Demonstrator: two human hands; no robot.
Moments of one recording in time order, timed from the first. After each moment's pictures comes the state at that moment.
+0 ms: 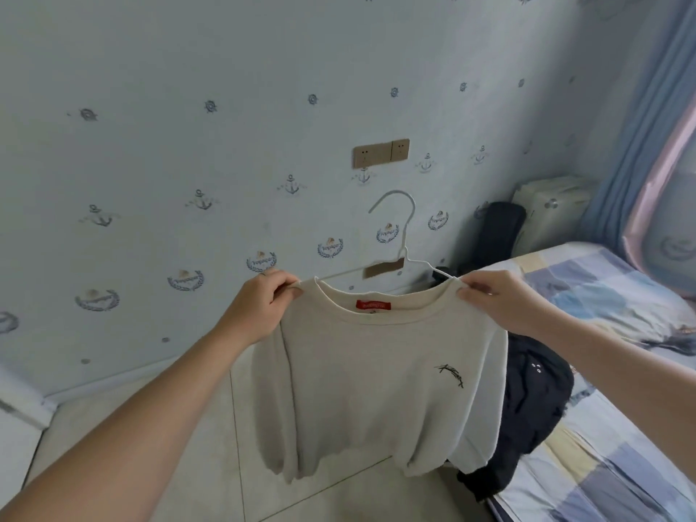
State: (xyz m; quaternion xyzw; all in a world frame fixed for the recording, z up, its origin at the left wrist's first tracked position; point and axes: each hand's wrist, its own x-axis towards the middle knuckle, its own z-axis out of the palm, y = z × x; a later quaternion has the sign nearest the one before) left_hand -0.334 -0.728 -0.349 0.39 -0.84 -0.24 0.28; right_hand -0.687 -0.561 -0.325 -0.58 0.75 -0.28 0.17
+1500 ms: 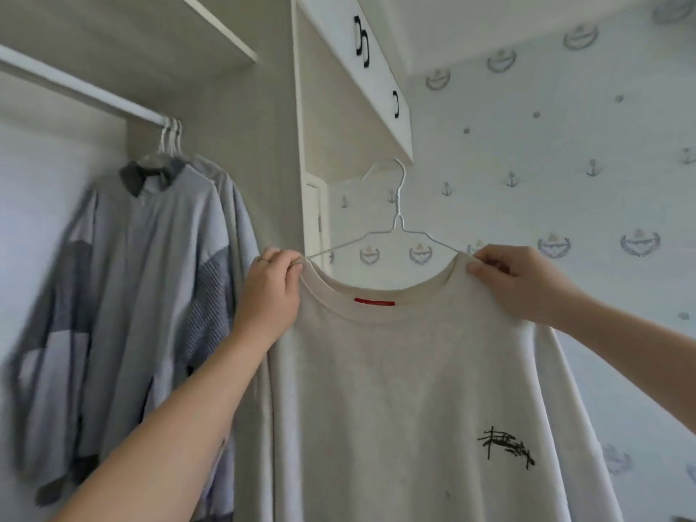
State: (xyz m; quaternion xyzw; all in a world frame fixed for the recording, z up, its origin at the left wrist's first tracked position) left_hand 0.062 -0.121 -0.032 0.48 -0.60 0.34 0.54; right_hand -0.283 -0.192 -0.014 -0.79 0.35 -0.50 0.03
